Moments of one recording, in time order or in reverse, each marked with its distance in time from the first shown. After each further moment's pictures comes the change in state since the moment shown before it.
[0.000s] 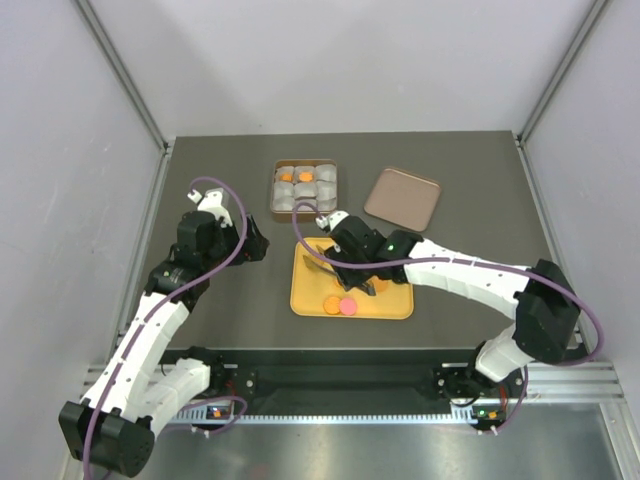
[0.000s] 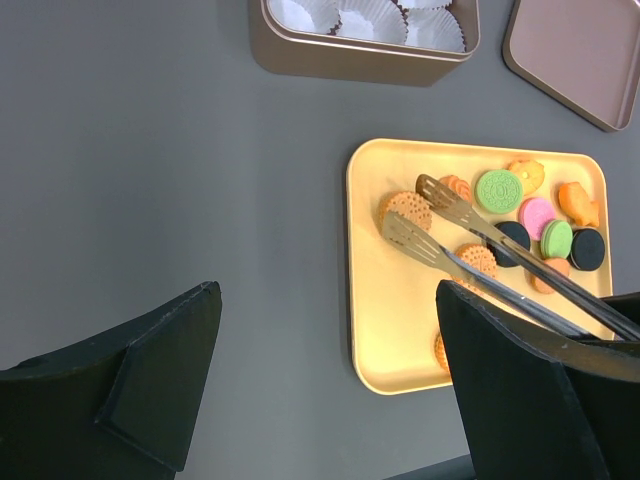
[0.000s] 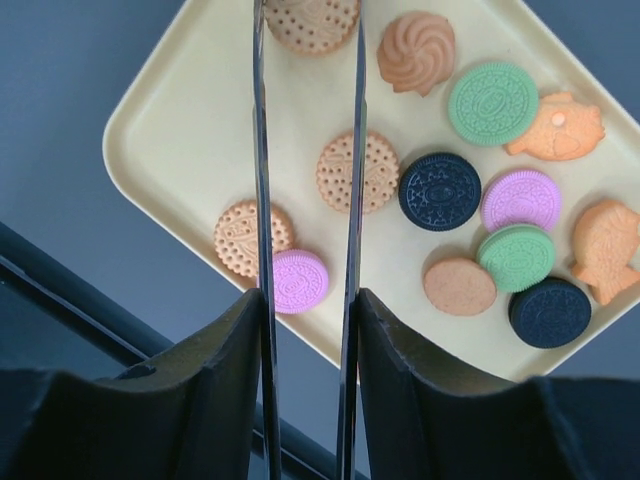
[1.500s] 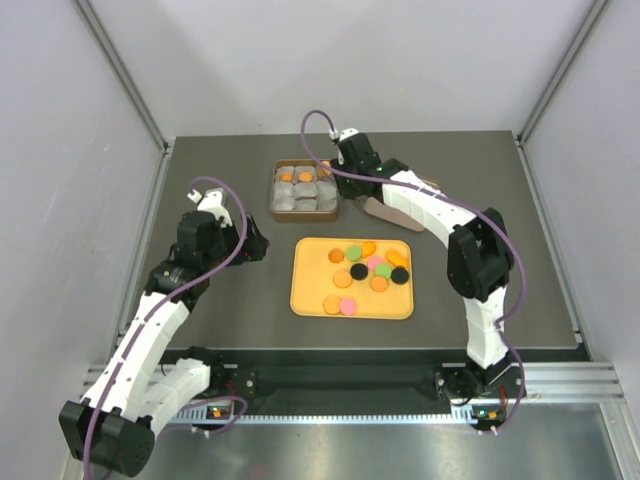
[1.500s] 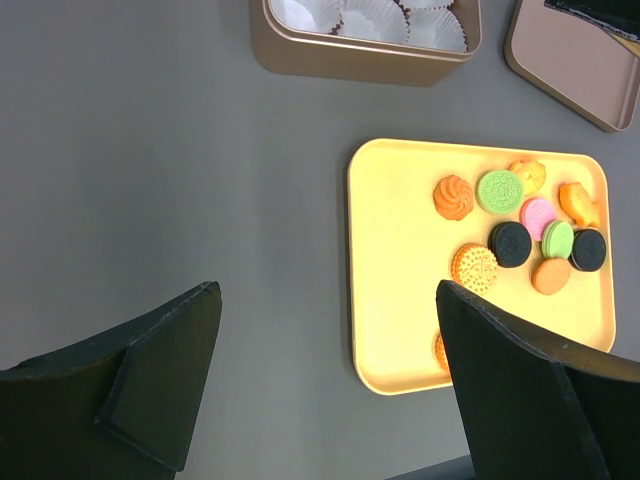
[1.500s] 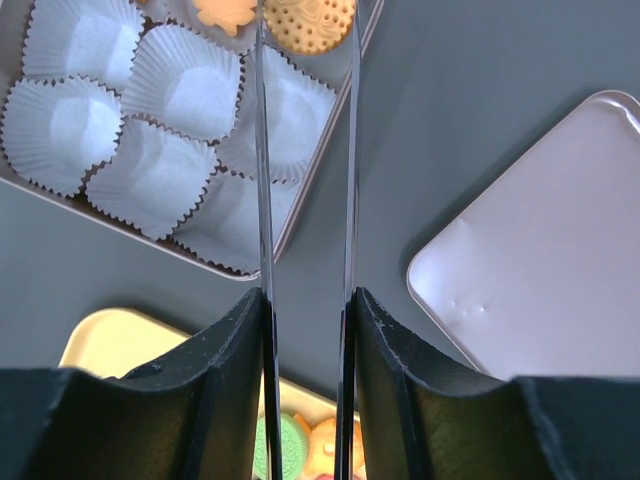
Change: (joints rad) left arm 0.002 0.001 0.000 0.000 0.000 0.000; right arm -0.365 0.500 0.599 0.116 0.019 -0.122
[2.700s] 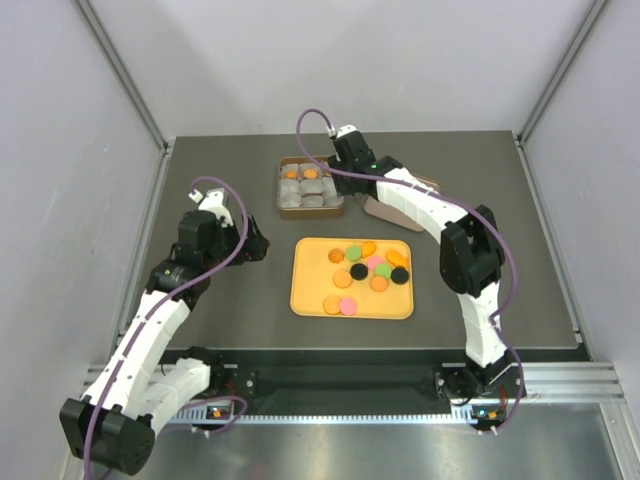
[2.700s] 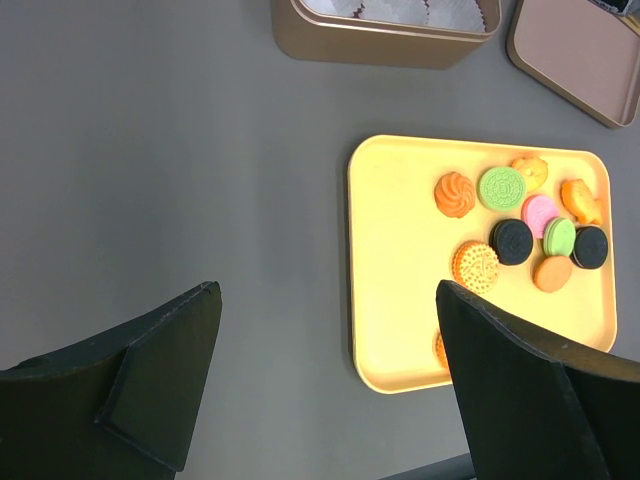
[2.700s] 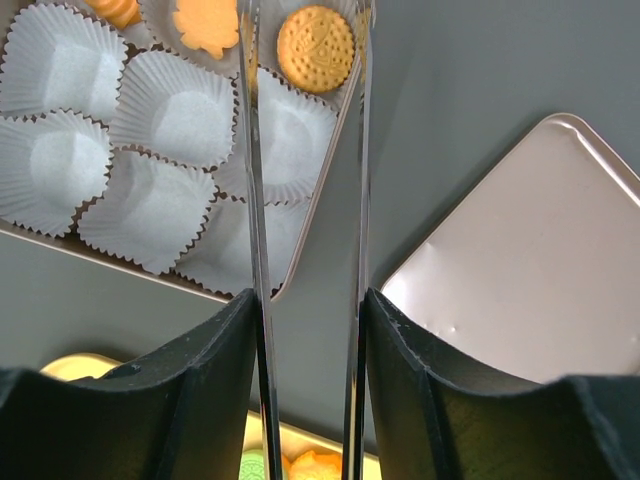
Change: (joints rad) left arm 0.000 0.013 0.000 0.000 0.004 0.000; right arm 0.004 0.068 0.078 -0.008 0.090 -0.019
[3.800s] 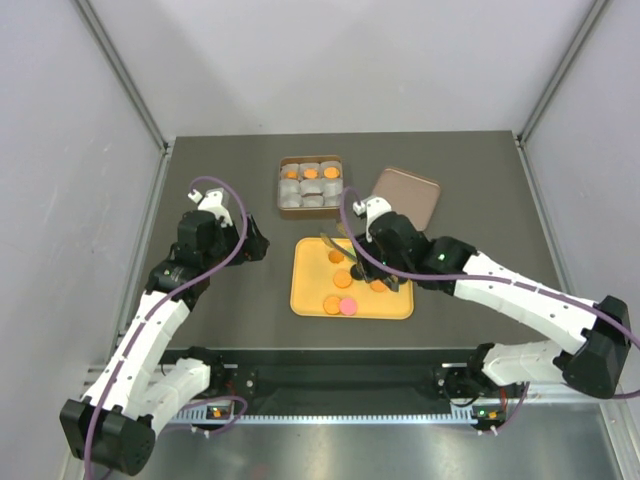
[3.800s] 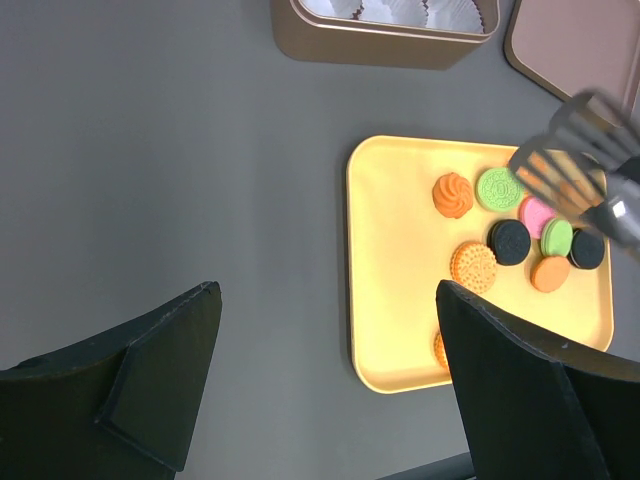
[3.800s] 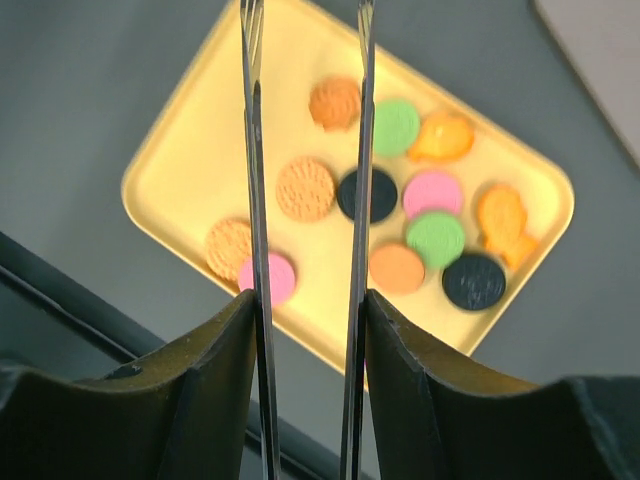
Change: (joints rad) left arm 0.005 -0.003 0.000 0.000 0.008 -0.002; right arm 0.314 -0.860 -0.732 -0.102 -0.023 0.170
